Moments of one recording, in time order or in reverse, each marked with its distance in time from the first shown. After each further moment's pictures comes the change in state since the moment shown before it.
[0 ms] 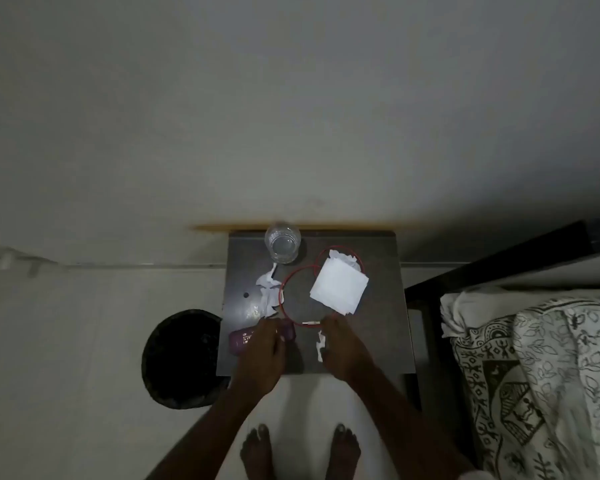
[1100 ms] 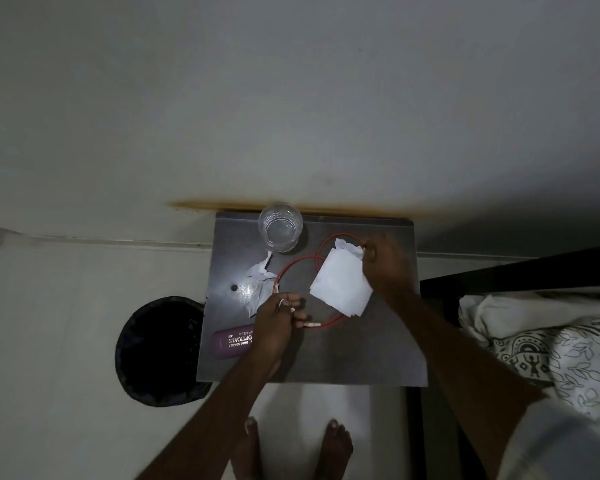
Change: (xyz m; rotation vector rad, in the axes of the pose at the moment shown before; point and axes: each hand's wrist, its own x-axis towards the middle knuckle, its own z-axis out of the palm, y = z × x) left_hand 0.085 0.010 0.038 -0.714 0.080 -0.673; right_hand 0.133 0.051 -0.084 0.011 0.319 0.169
